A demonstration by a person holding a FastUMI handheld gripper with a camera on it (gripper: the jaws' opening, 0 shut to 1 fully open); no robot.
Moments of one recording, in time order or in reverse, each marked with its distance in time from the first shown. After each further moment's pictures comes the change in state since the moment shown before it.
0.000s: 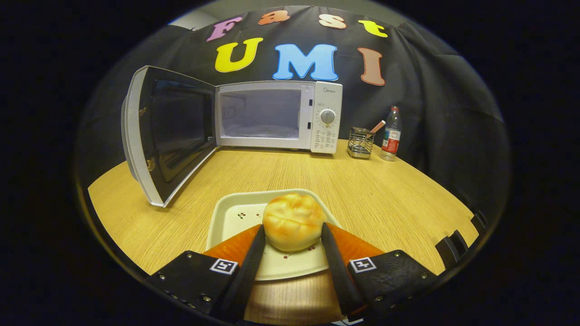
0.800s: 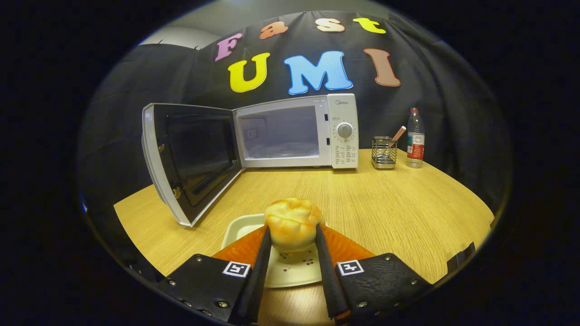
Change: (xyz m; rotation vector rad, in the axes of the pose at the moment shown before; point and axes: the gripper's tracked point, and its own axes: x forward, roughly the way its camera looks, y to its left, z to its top) arm -0.001 -0.003 0.045 0.093 -0.115 0.233
